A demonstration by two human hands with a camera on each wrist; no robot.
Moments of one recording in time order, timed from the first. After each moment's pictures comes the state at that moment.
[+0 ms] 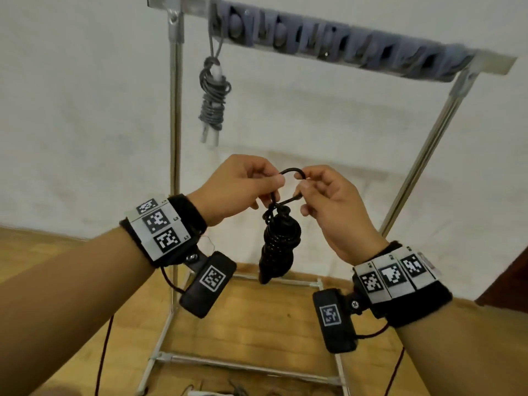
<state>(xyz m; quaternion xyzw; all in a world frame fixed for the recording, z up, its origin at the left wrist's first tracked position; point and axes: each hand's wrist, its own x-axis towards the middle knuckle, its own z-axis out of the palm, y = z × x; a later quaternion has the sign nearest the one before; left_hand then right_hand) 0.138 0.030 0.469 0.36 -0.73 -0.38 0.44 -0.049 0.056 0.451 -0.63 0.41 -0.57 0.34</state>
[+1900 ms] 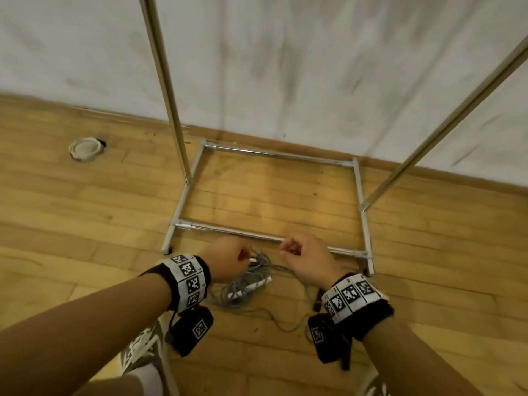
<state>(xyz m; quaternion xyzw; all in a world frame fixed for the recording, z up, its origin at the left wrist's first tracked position) 0.156 0.068 0.046 0.56 -0.75 -0.34 -0.02 -0.064 0.082 0.055 -0.66 0.63 -0.15 0.38</state>
